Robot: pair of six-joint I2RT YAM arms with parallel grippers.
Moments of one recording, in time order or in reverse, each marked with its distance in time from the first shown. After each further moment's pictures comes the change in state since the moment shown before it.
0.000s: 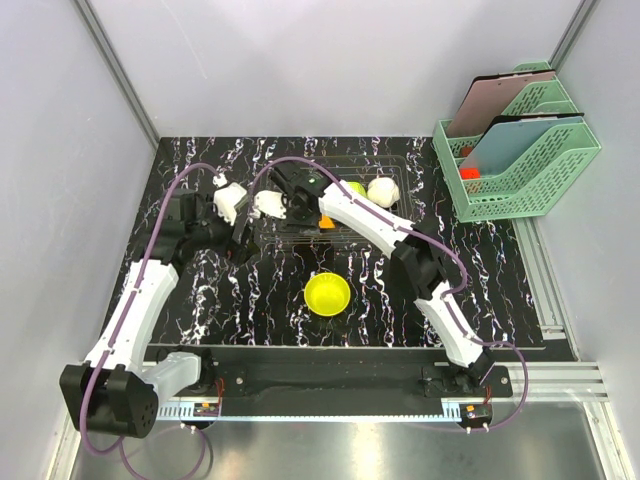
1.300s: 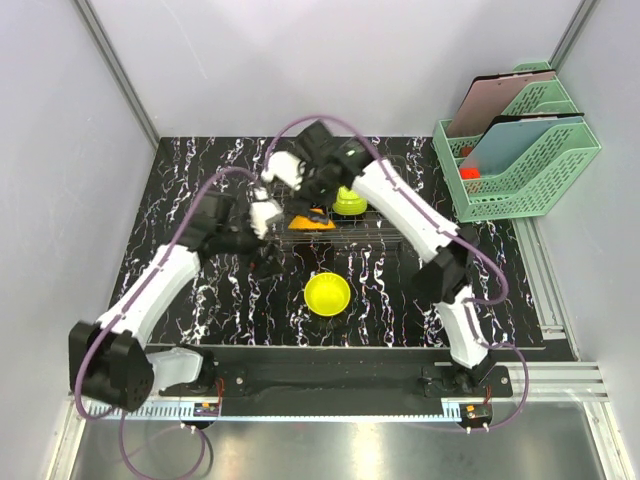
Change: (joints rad) left arm -0.129 0.127 -0.015 -0.011 0.146 0.078; right arm -0.042 -0.166 0.112 -0.166 -0.169 0.123
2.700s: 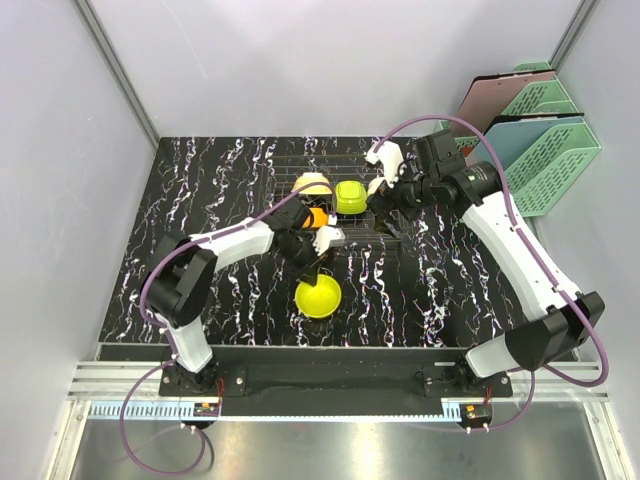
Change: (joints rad) left arm -0.370 0.591 0.189 0.054 -0.103 -0.012; right arm -0.348 -0.725 -0.783 0.209 -0.285 0.229
